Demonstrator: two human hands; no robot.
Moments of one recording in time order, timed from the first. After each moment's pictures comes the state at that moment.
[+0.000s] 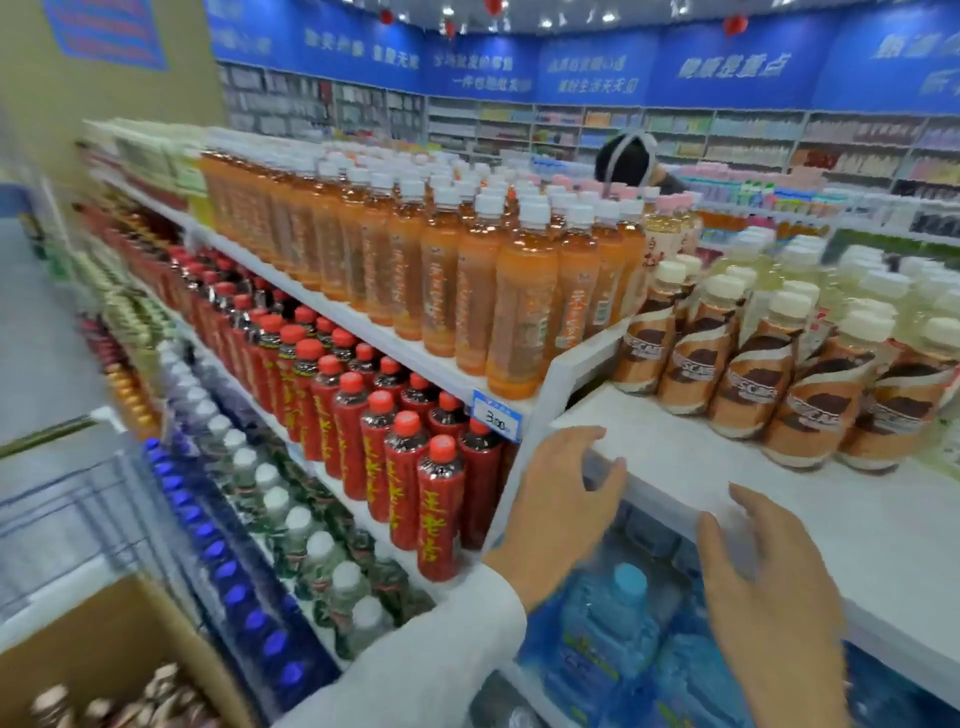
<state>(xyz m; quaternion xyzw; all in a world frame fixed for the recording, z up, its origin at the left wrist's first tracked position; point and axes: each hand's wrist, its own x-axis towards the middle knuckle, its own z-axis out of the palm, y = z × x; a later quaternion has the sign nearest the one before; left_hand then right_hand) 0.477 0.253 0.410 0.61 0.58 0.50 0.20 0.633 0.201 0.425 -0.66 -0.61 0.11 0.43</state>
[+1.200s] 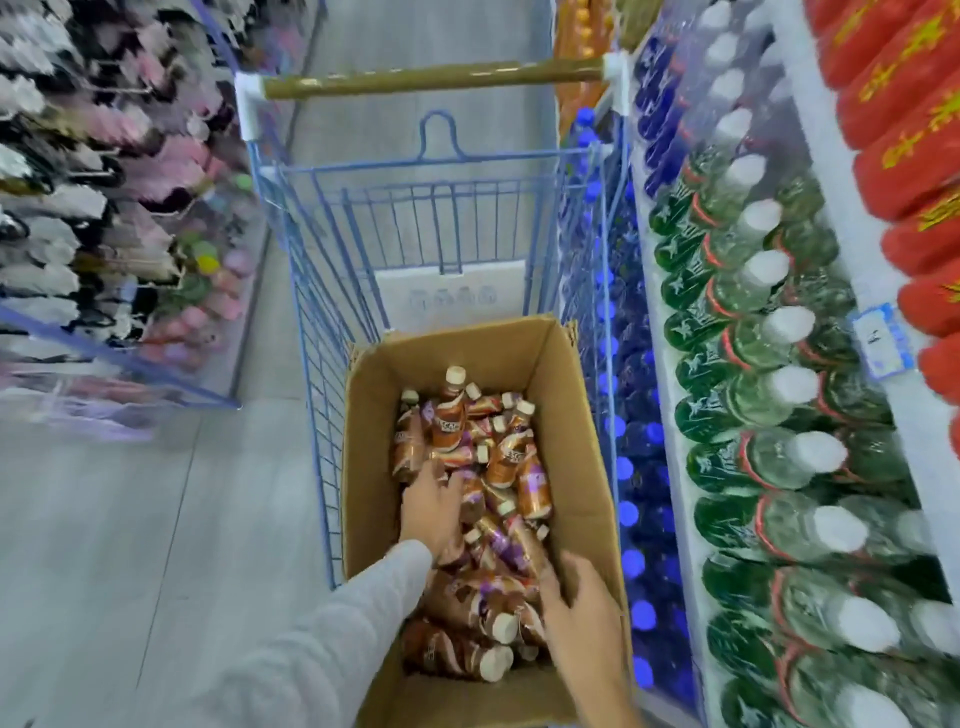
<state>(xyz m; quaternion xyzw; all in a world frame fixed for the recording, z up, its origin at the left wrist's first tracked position) -0.007 0.017 0.012 -0.09 0.84 0.40 0.35 0.153 0.126 0.084 -0.52 -0.73 0.42 -0.13</state>
